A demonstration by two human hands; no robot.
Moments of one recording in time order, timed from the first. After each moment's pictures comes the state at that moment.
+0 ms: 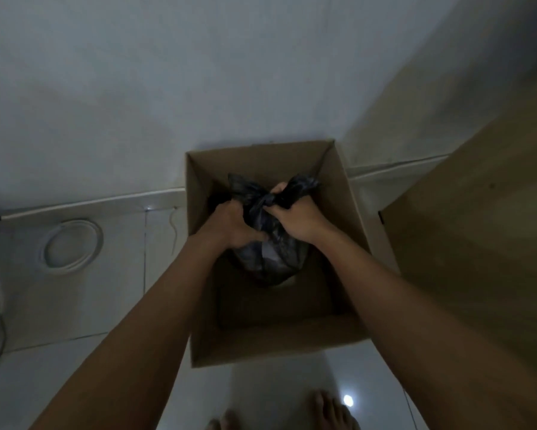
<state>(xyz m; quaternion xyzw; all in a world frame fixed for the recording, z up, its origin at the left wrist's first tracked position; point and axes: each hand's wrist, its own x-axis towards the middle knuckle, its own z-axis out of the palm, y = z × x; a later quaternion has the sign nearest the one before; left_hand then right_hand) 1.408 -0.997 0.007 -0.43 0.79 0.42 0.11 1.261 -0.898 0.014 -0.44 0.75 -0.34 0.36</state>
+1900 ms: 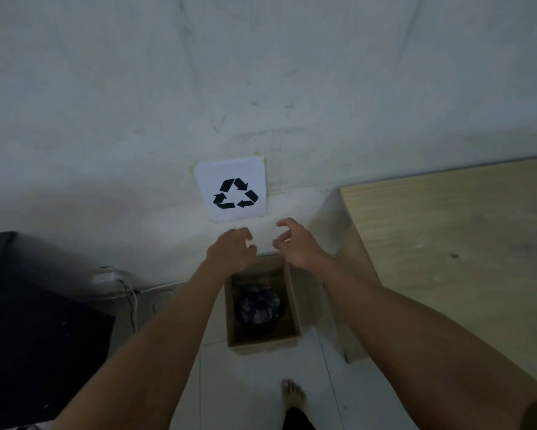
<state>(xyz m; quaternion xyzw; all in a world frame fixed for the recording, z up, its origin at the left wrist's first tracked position) 1.425 -0.859 0.648 -0.44 0.86 0.26 0.04 1.268 -0.757 0.627 -0.38 0.77 -0.36 0.36</state>
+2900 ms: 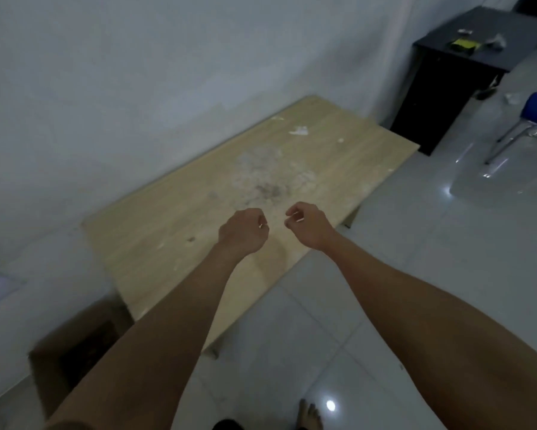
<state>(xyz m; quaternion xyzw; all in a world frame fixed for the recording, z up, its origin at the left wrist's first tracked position) 0.956 -0.339 0.710 -0.18 0.95 0.25 0.06 0.877 -0.177 0.685 -0.15 0.88 -0.41 0.16</state>
